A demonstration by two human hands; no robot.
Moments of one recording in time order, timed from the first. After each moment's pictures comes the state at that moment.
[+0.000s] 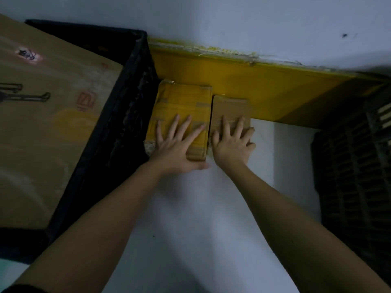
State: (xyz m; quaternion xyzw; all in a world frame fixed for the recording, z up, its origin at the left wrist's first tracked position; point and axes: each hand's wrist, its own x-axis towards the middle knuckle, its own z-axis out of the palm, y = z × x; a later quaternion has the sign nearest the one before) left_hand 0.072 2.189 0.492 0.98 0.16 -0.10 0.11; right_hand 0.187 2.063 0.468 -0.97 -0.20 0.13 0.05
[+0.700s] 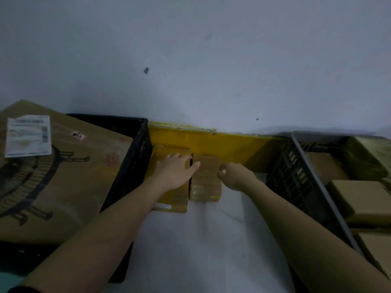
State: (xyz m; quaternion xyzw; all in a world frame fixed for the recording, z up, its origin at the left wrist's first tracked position) left_hand 0.085 2.155 0.638 0.95 0.23 -0.10 0.19; right_hand 0.198 1.987 0.620 -0.94 -0.29 0.18 0.07
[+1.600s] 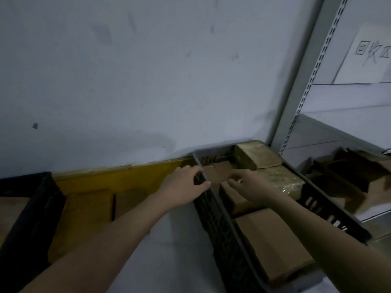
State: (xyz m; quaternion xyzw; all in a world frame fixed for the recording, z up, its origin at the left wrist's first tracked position) left_hand 0.162 1.921 0.730 0.98 -0.05 0.00 0.20; right_hand 0.212 1.702 0.730 -0.96 -0.19 0.05 0.20
